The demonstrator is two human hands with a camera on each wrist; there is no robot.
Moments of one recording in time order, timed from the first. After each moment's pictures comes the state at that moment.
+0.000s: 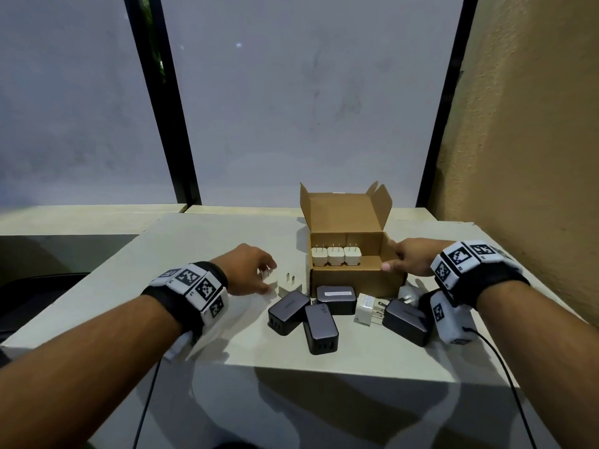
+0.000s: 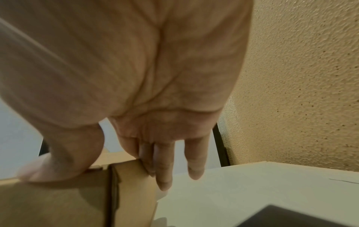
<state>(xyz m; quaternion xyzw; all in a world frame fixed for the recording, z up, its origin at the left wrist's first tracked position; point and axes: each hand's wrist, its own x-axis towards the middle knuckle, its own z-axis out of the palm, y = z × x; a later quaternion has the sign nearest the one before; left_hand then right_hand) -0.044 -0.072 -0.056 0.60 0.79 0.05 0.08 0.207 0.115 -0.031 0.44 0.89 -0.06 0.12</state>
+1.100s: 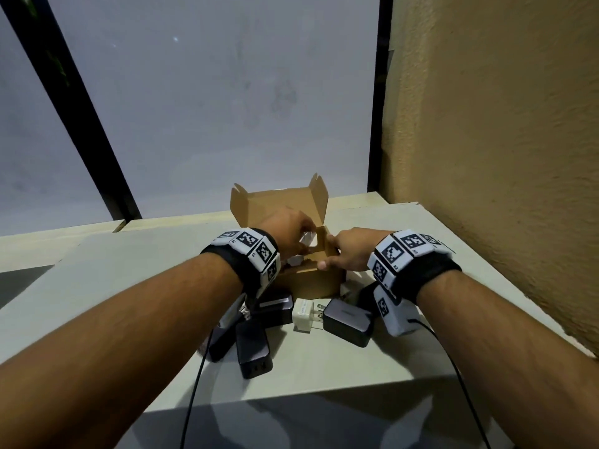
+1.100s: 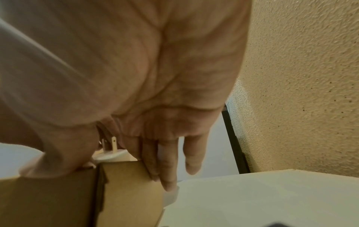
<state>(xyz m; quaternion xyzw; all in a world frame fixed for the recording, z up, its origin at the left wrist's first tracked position) 0.063 0.087 -0.032 0.69 0.72 0.08 0.01 0.215 0.131 -0.036 0.40 0.91 -0.09 0.09</state>
